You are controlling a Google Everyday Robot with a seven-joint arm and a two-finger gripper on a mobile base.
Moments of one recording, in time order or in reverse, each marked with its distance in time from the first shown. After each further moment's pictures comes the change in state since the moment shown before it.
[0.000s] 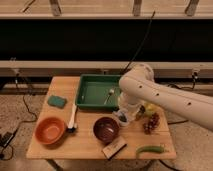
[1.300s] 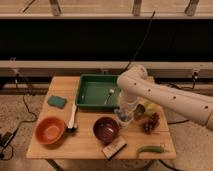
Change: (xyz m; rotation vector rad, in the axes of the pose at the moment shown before) arm 0.021 -0.020 0.052 -0.052 -0.038 -0.008
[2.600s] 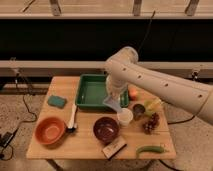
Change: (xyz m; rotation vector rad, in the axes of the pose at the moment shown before) arm -0.033 -0.097 -0.081 0.177 0.053 -0.160
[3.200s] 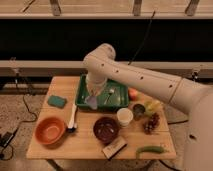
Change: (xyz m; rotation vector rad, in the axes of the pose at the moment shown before) arm -0.061 -0.074 0.009 0.053 -0.082 -0.213
